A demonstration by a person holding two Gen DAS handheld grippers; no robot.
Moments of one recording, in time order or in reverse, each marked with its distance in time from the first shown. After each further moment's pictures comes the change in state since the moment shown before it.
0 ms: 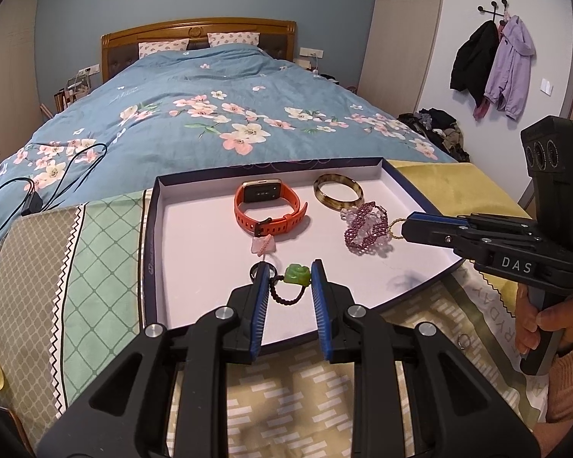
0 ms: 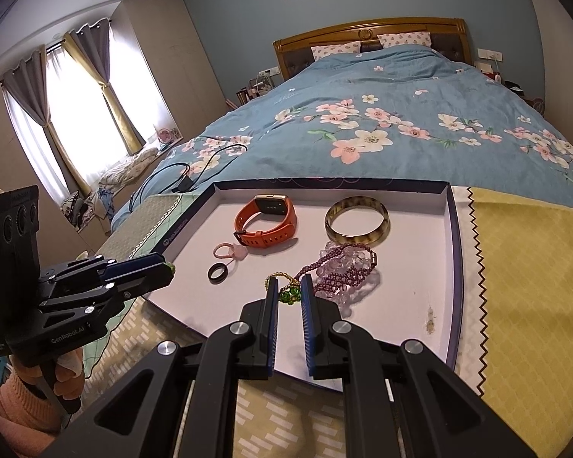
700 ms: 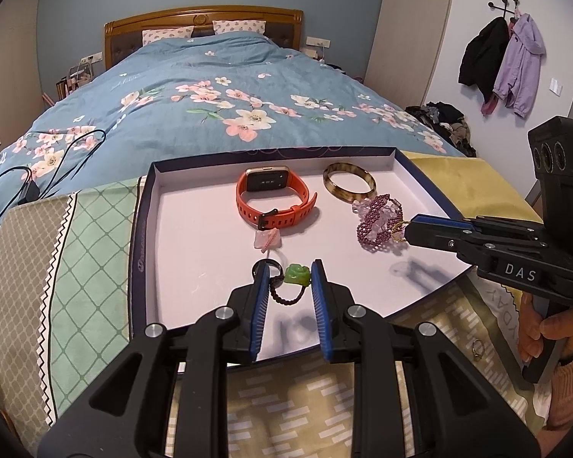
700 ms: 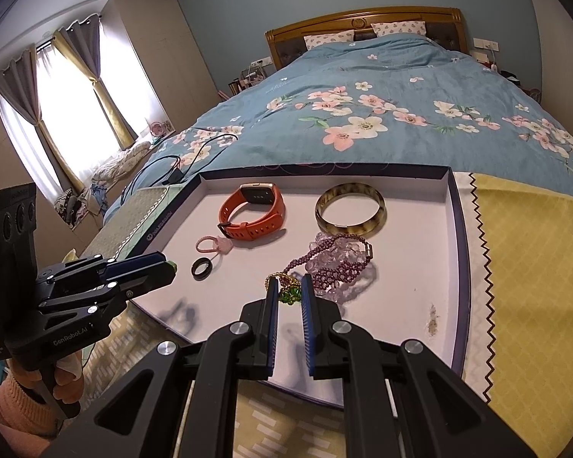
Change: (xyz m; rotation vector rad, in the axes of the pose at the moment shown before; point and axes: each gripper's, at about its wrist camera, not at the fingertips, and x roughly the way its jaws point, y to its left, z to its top) left arm 0.027 0.004 0.002 -0.023 0.047 0.010; right arm 0.019 -0.007 -0.001 0.019 0.042 -0.019
